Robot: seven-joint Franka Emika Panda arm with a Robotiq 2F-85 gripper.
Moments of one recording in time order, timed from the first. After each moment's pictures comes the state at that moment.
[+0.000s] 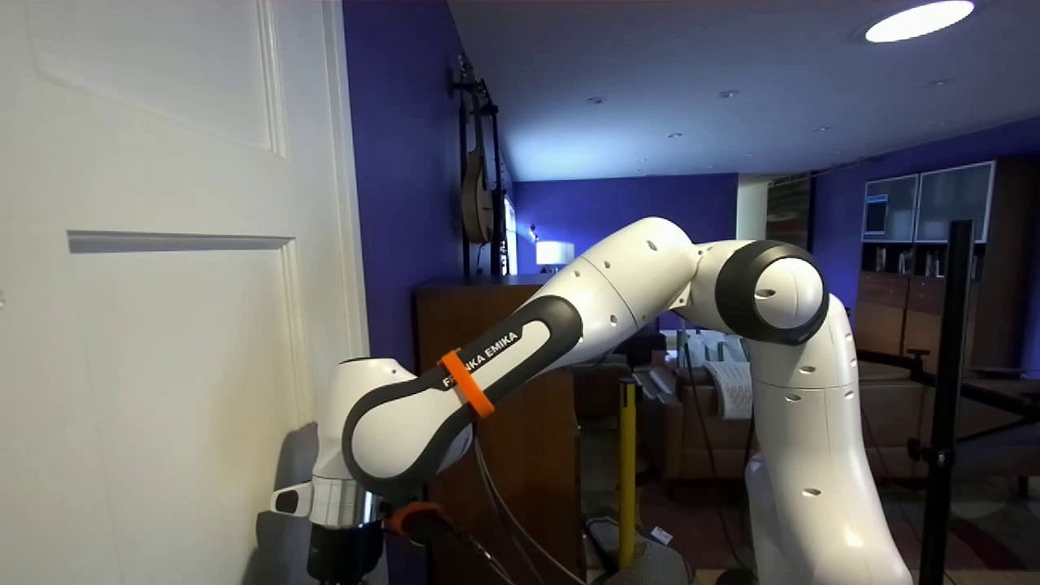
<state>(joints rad) 0.24 0.11 0.28 -2.06 0.35 2.24 -0.65</state>
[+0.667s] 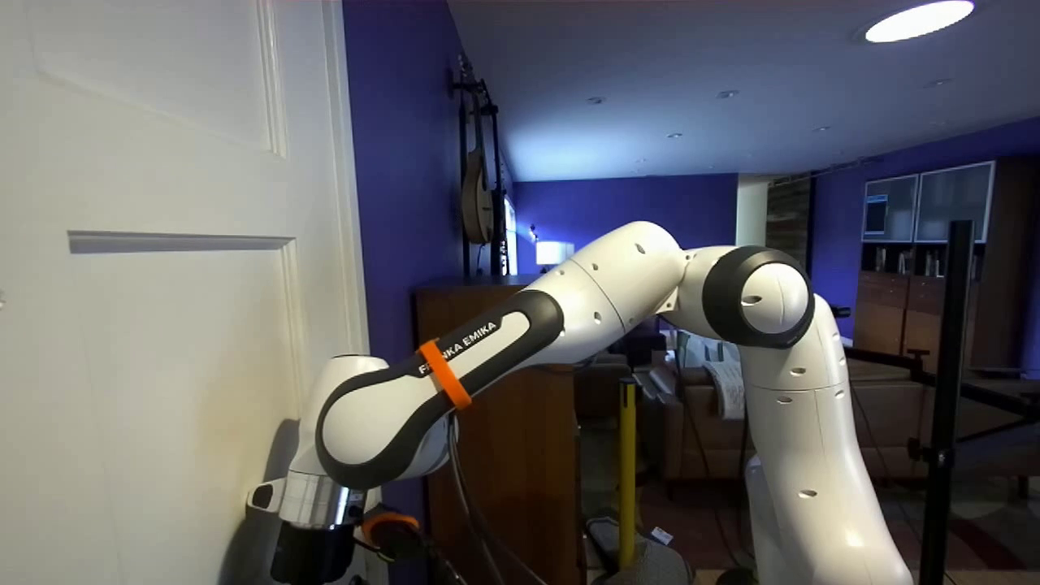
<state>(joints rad) 0.25 0.16 0.30 -1.99 0.47 2.28 -0.55</state>
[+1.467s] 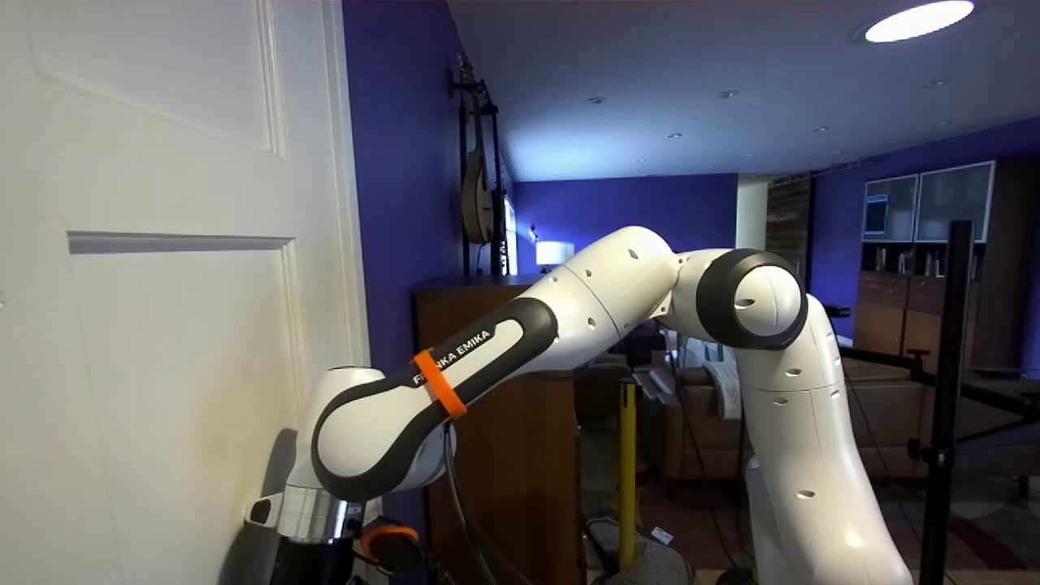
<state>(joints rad) 0.25 0.18 0.31 -1.99 0.49 2.28 -0.56</state>
